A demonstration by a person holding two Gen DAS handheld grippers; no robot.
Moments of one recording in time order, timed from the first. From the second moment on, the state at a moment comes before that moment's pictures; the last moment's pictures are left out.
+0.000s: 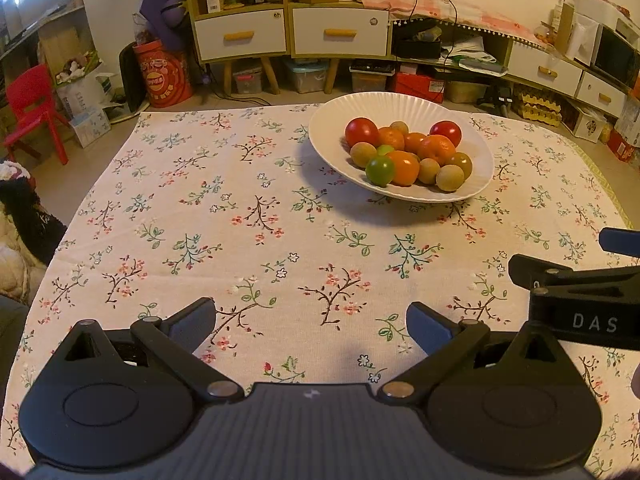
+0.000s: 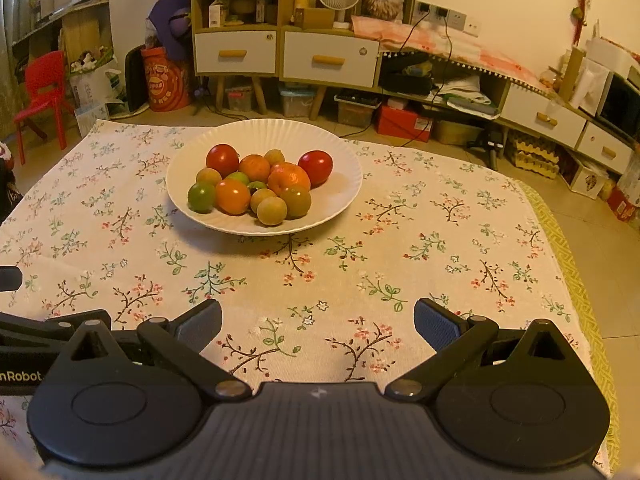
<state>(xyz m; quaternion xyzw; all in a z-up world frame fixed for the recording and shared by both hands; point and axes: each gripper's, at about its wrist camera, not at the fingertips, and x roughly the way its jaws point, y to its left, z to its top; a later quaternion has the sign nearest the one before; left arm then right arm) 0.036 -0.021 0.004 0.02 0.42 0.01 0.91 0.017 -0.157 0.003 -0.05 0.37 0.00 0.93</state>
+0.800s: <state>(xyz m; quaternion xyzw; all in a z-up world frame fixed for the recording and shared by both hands) 0.036 -0.022 0.004 0.02 0.42 0.01 0.91 0.015 -0.159 0.002 -0.05 0.37 0.00 0.93</state>
